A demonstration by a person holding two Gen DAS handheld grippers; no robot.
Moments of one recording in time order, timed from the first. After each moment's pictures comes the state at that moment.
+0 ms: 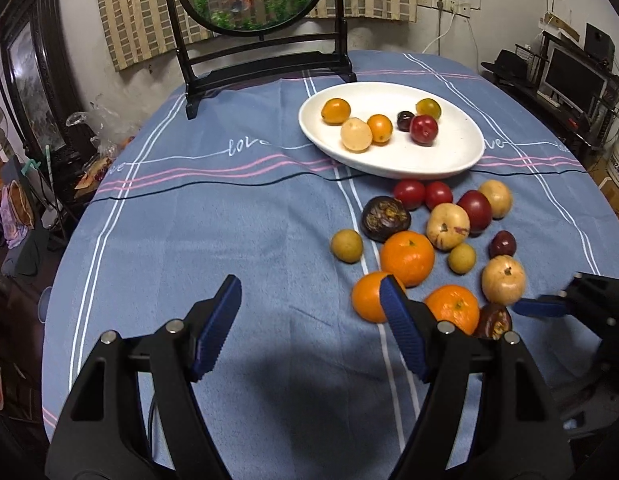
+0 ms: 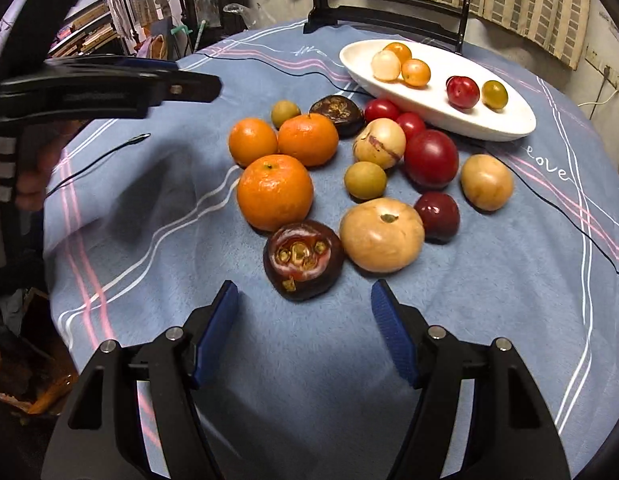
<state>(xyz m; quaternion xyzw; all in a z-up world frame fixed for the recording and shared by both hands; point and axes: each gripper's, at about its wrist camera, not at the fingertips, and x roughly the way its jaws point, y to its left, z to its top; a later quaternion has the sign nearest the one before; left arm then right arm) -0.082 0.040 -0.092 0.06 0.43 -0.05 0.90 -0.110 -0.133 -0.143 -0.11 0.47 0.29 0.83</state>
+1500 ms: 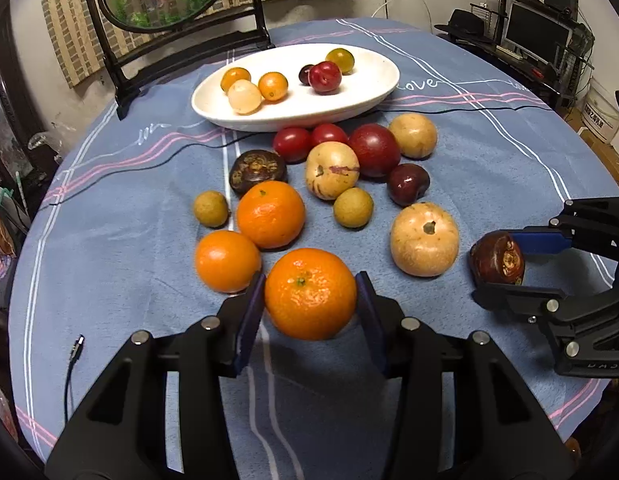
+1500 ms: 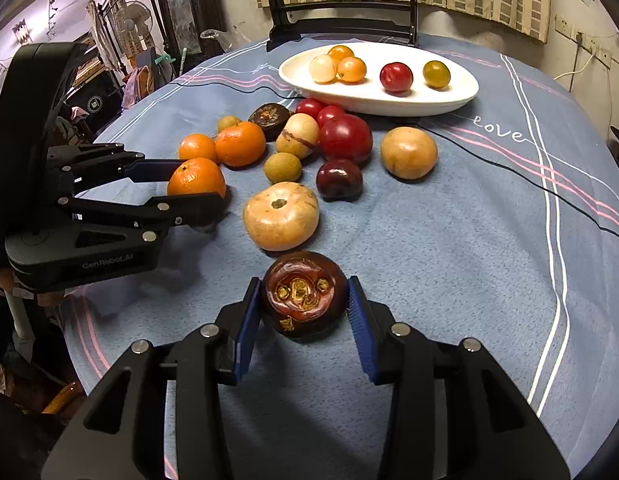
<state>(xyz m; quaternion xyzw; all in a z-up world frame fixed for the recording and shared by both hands) -0.104 -0.048 -0.135 0.11 0.44 -0.10 0.88 -0.115 -0.202 -0.140 -0.06 0.46 0.28 0.84</state>
